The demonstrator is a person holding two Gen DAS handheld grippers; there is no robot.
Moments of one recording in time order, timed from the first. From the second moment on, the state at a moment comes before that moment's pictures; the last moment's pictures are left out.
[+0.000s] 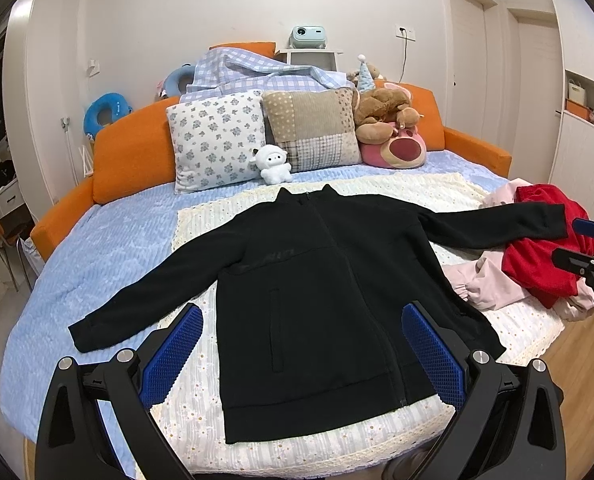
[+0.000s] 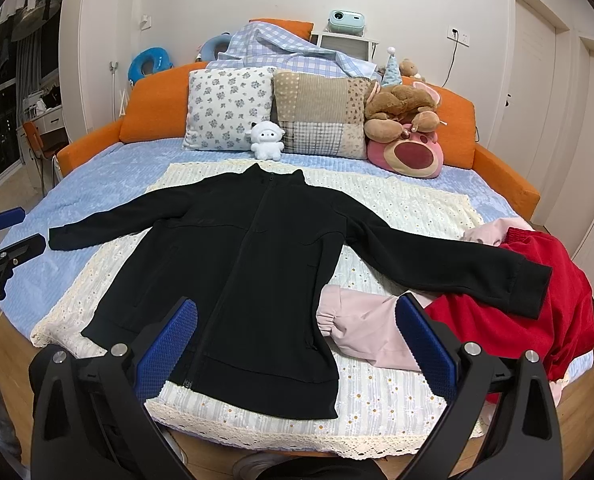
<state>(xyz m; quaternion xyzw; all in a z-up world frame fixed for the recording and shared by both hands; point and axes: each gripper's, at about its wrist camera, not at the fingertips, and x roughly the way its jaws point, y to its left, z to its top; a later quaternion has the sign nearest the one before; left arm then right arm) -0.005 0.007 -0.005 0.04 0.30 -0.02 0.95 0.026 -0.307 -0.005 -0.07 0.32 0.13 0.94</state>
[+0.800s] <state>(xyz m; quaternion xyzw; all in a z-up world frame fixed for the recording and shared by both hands) -0.008 0.011 -0.006 0.04 0.30 -0.01 0.95 0.028 -0.302 -0.001 -0.07 0.32 0.13 0.94</state>
